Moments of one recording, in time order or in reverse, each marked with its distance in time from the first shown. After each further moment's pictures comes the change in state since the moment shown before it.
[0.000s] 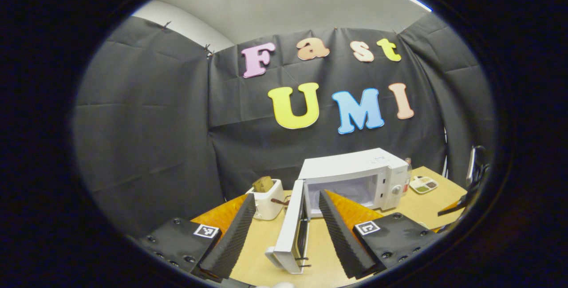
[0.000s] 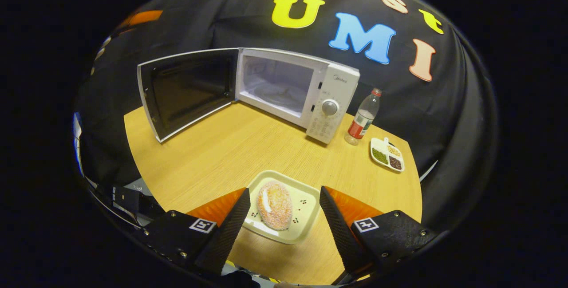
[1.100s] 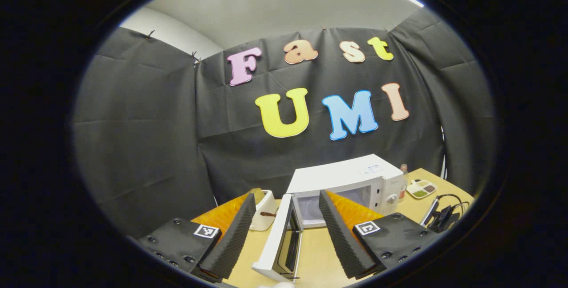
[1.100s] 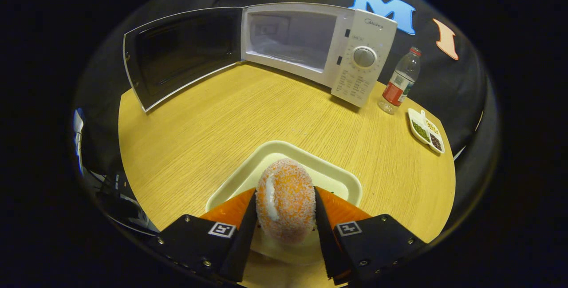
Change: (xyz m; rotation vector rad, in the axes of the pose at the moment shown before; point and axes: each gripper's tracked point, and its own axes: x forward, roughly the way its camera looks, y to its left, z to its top) left arm 0.038 -0.027 0.026 0.046 -0.007 -0.020; right arm 0.078 0.005 -0.041 0.033 0.164 0.111
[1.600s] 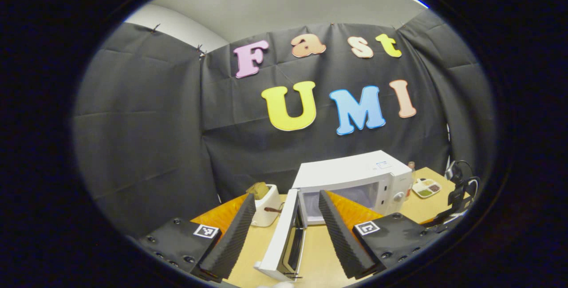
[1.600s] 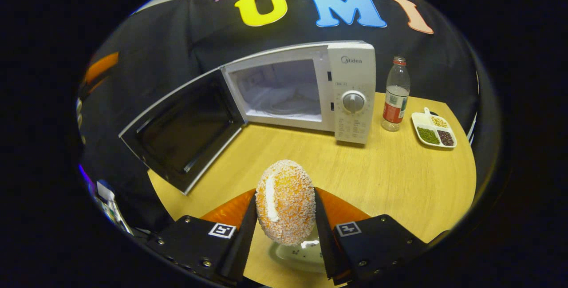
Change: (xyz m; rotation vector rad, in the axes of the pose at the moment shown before) left arm 0.013 0.025 -0.018 -0.015 0.060 0.070; right arm -0.035 0.013 0.141 0.335 -0.216 0.168
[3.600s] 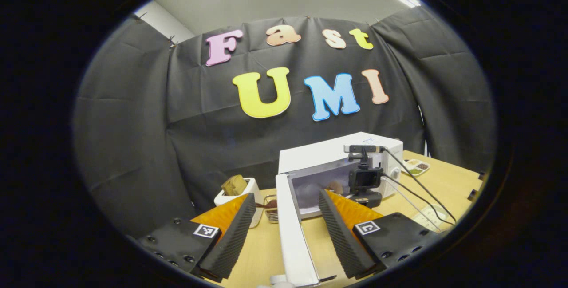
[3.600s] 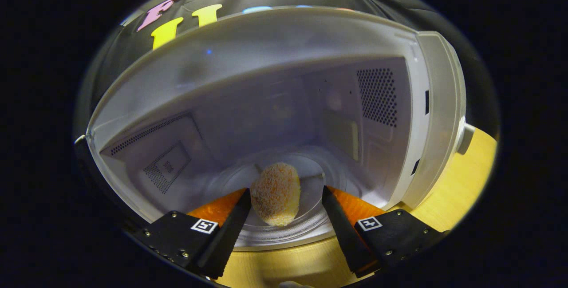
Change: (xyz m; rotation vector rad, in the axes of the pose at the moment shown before) left arm 0.074 0.010 -0.075 0.045 -0.047 -0.279; right arm 0.257 -0.019 0.152 0.290 -0.463 -0.554
